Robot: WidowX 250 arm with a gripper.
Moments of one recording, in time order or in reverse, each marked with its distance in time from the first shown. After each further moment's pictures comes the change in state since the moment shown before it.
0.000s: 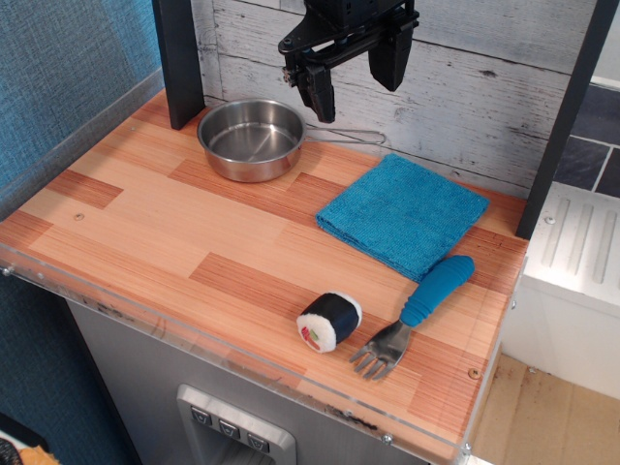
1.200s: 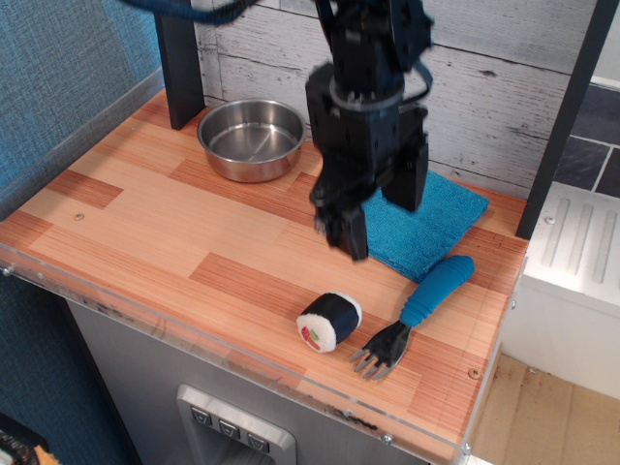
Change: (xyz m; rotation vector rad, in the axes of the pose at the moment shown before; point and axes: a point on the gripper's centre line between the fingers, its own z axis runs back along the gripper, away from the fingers) arm -0.093 0.043 -0.031 0.066 0.124 0.272
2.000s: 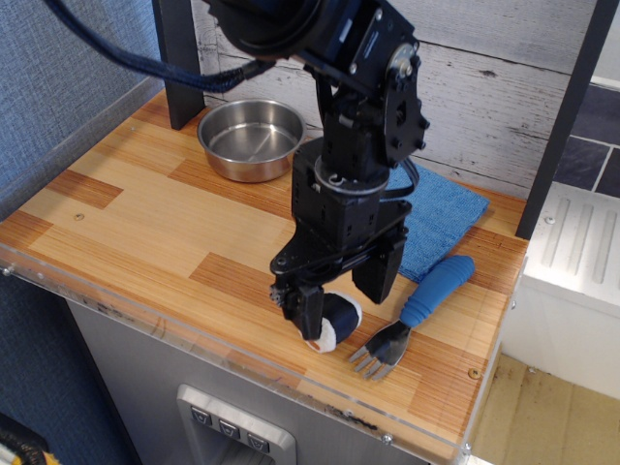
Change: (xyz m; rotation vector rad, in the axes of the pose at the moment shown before) arm -0.008 0.049 -0.020 0.187 -0.040 -0.176
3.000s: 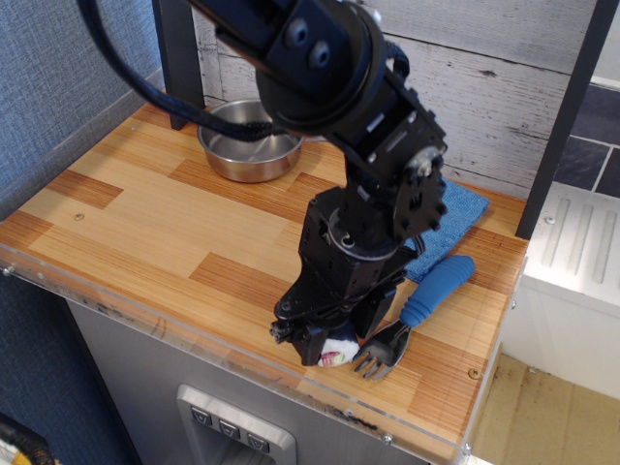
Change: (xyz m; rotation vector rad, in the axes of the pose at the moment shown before) arm -0.001 0.000 -0.028 -0.006 -0.158 -0.037
